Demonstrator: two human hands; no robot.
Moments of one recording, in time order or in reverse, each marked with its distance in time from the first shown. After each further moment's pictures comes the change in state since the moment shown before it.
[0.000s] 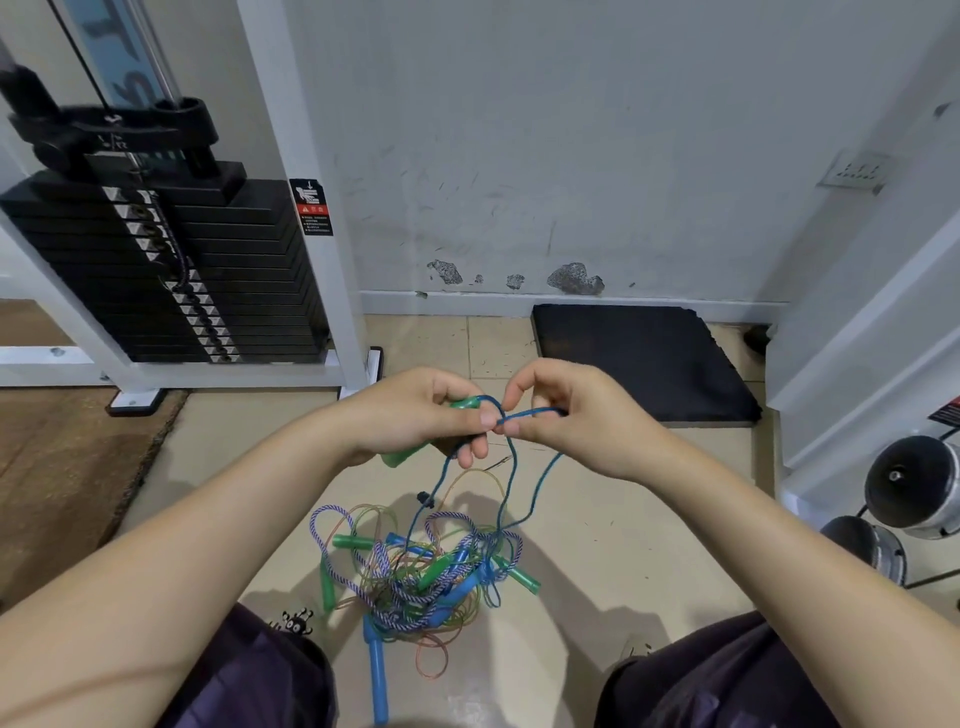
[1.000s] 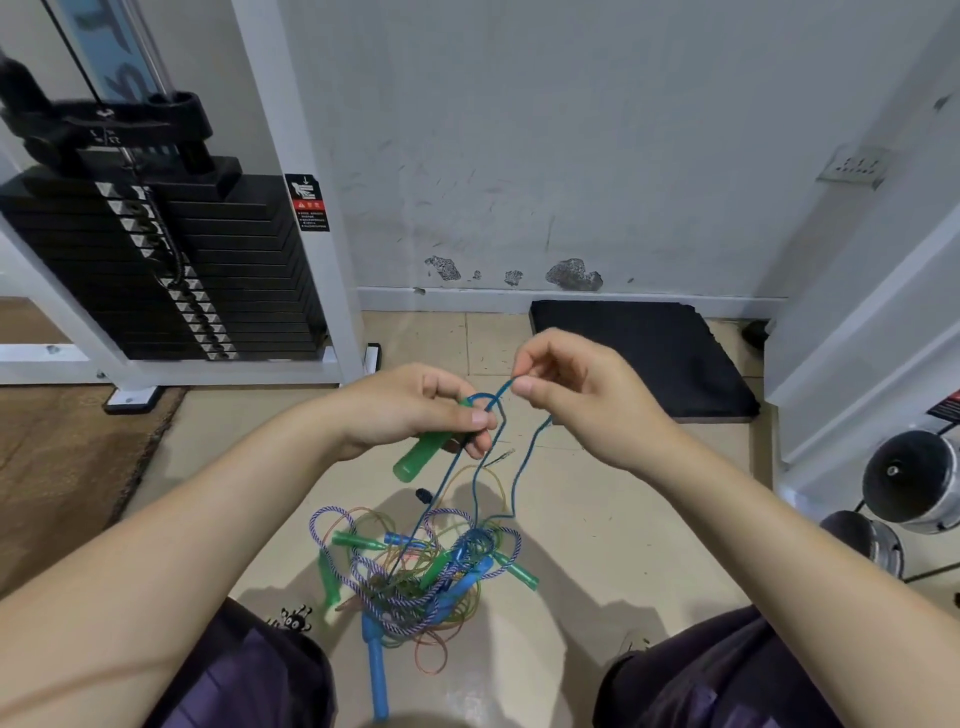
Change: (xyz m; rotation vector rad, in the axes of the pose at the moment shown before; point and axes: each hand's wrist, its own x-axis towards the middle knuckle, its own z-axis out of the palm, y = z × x) left_hand -0.002 0.001 -0.005 -0.100 -0.047 -0.056; right_hand -0.001 -0.005 -0.003 0.133 0.148 -0.116
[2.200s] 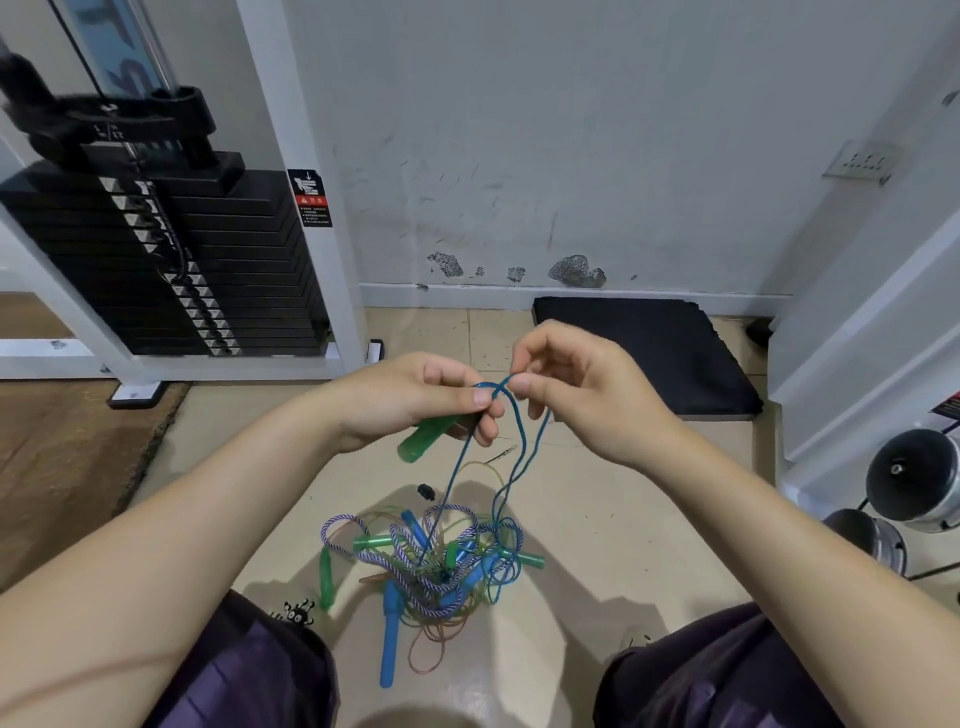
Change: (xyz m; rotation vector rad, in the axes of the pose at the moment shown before) left_hand -0.001 0.004 0.001 0.016 -0.017 0.065; right_hand 0.001 -0.007 0.001 0.079 -0.043 -0.030
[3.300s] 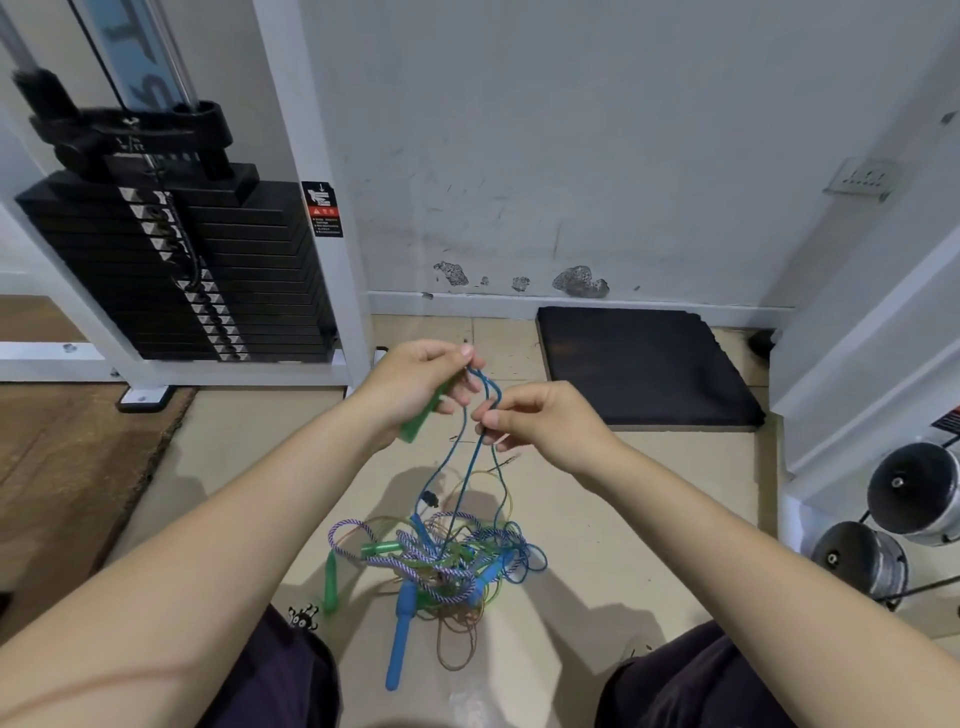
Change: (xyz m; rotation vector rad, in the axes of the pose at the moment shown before) left_hand 0.026 -0.013 -0.005 -0.108 0.503 0.032; right_hand 0.019 0.043 0.039 0.227 -0.020 0.383
